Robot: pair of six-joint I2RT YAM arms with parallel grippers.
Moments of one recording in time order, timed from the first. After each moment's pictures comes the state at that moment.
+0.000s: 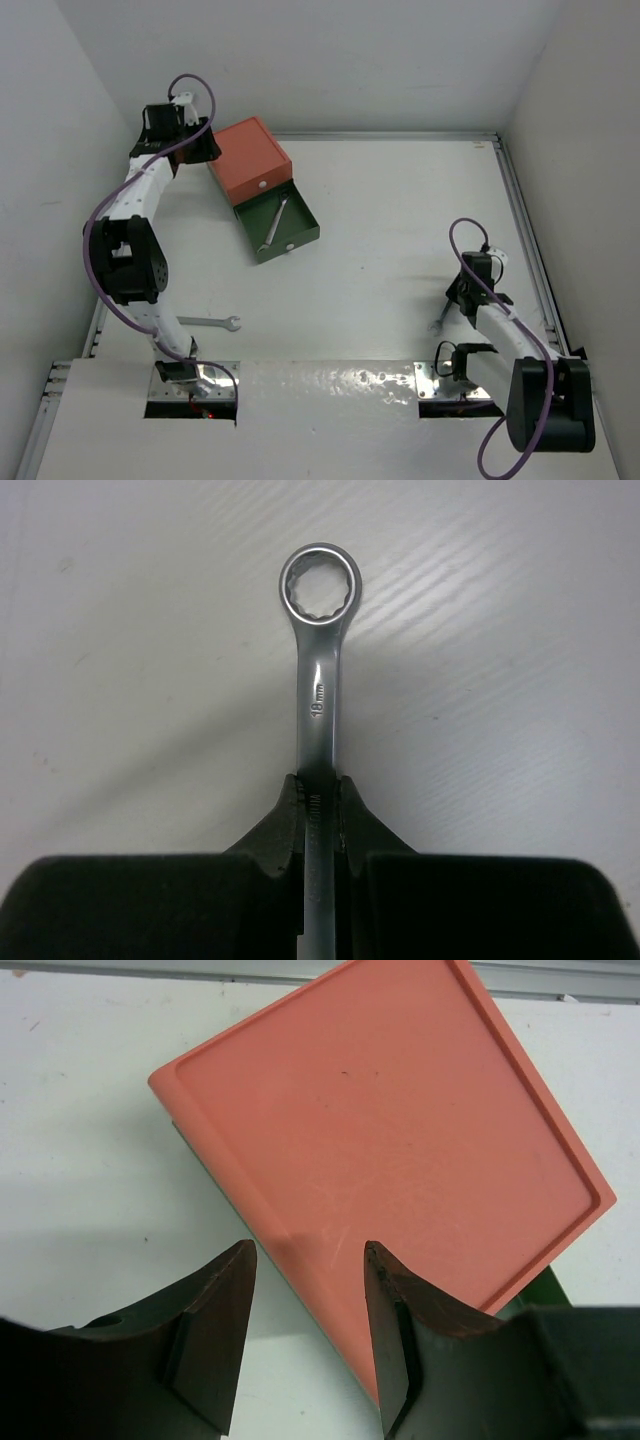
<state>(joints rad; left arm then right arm) 0.08 1.82 1.59 -0.39 0.26 -0.09 -0.05 0.99 0.21 -0.13 0.29 0.53</state>
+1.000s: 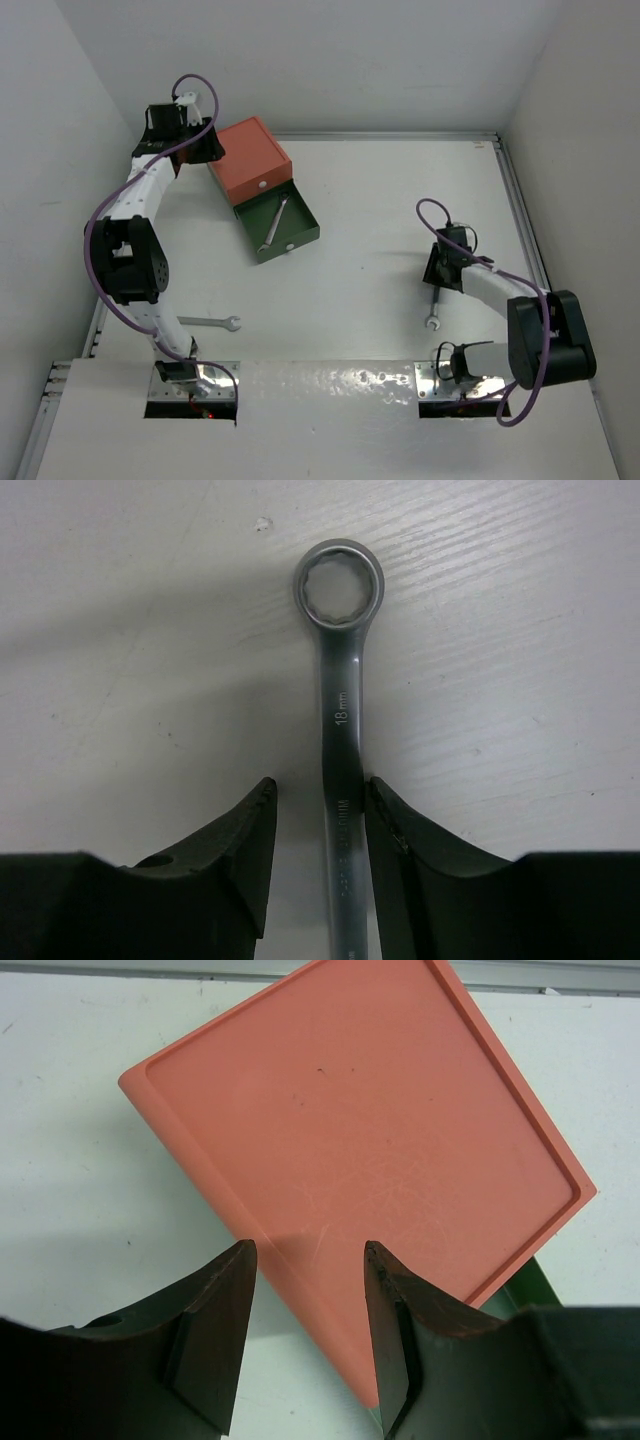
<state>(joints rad) 0.08 1.82 1.59 -0.39 0.27 -0.10 0.11 1.32 0.45 -0.19 0.16 0.38</state>
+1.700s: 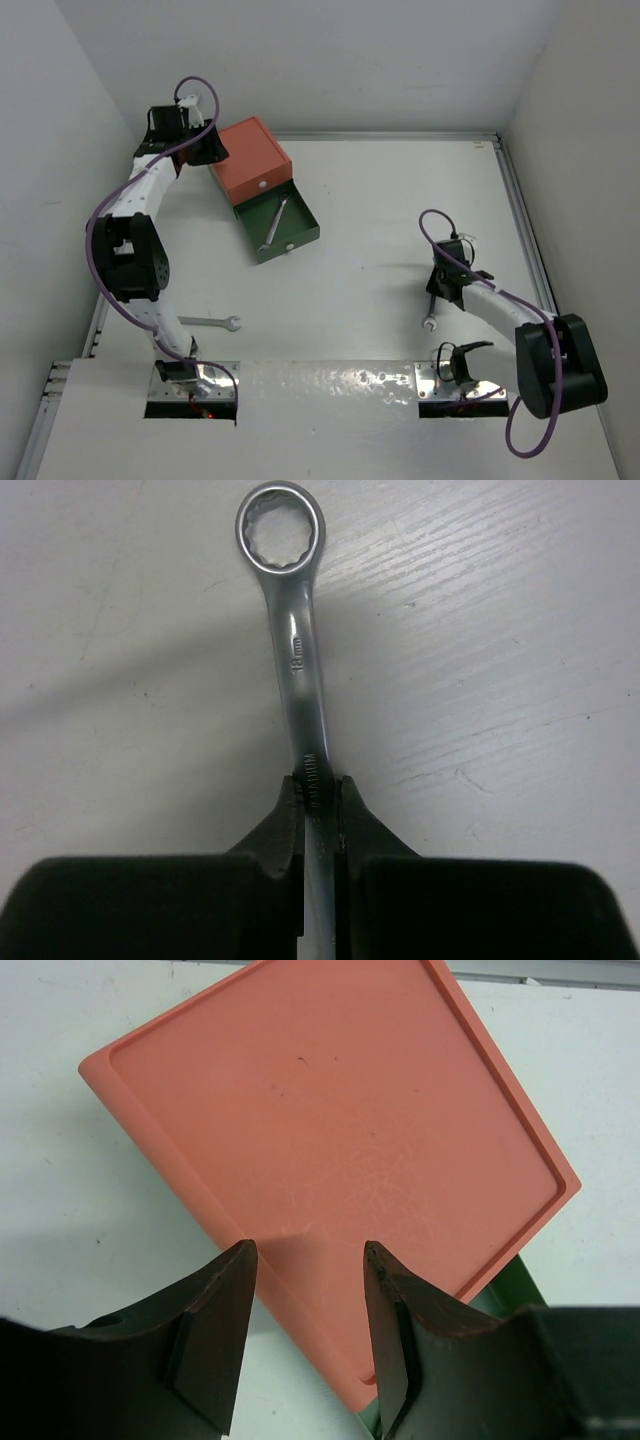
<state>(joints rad) 0.08 1.84 1.59 -0.39 0.32 -0.13 0.20 1.19 0.34 -0.20 0.29 0.54</state>
